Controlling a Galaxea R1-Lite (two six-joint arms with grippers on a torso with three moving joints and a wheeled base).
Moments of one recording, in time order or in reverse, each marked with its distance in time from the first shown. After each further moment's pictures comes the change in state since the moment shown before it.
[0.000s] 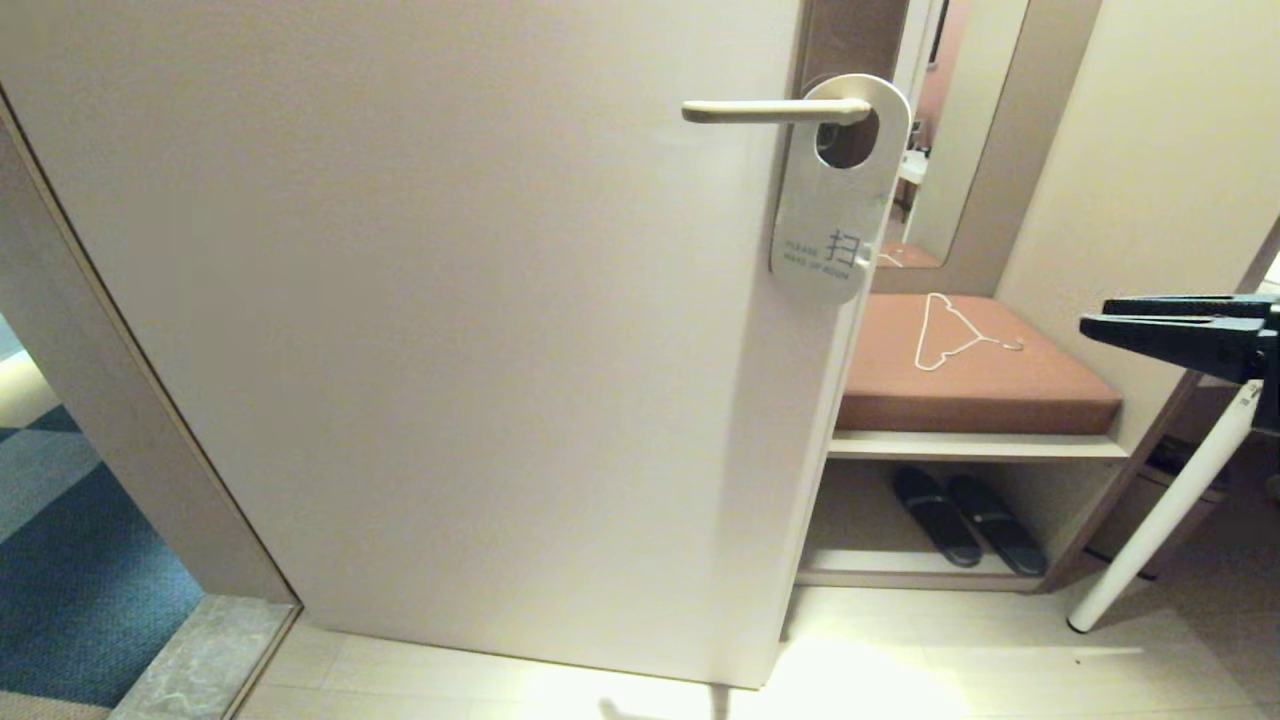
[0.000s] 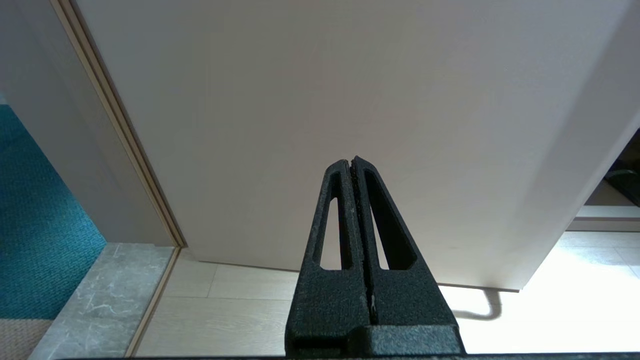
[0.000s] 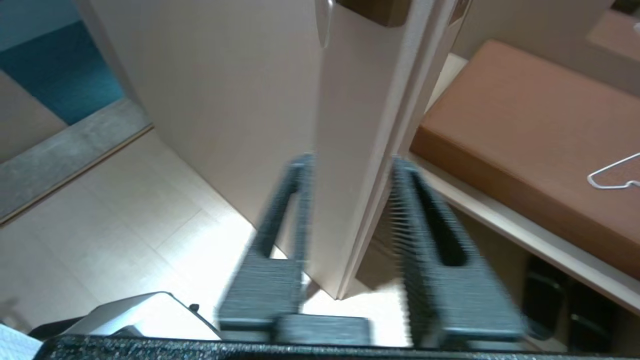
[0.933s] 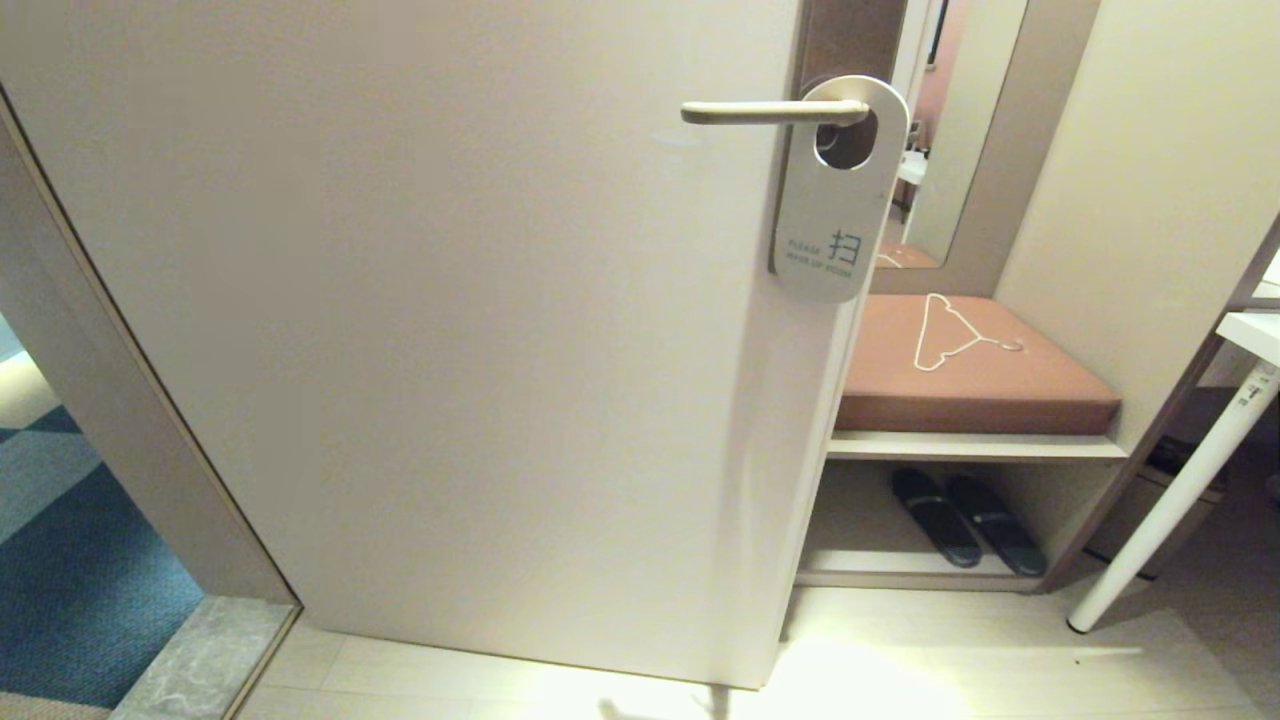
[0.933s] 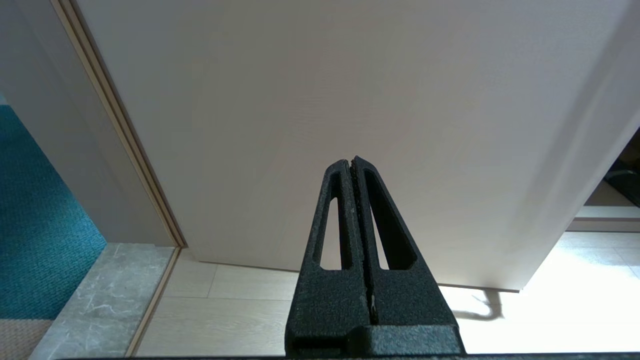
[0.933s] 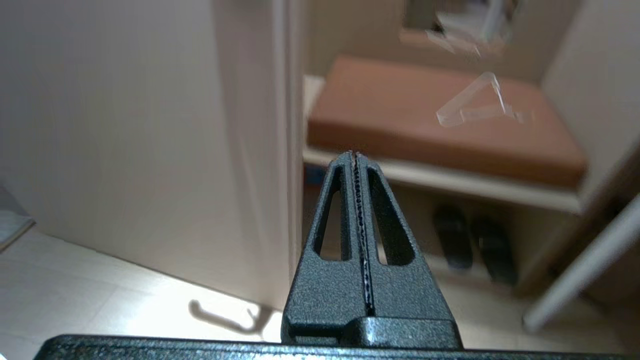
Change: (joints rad) left arm 0.000 0.000 0.000 0.000 0.000 0.000; right arm -0.006 -0.755 0.461 0.014 -0.371 0.134
